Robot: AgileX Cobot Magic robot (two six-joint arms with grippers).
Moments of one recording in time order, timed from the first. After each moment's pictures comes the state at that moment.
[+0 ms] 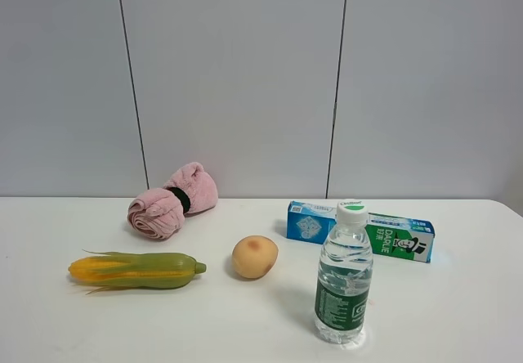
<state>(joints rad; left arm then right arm) 0.08 0.82 -1.18 -0.56 0.93 0.47 -0.03 0.00 -0.50 0.15 1.06 -0.13</state>
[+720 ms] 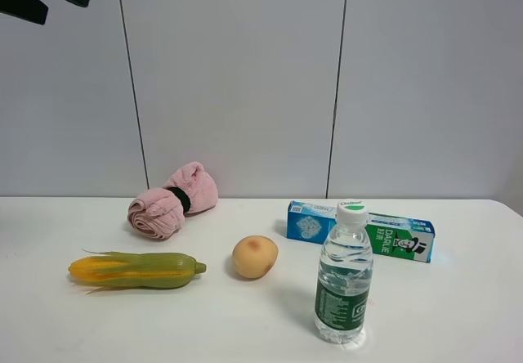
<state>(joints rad) 0.06 1.39 -1.31 -0.83 0.76 0.85 -0.03 0.00 -0.50 0.15 1.06 -0.13</state>
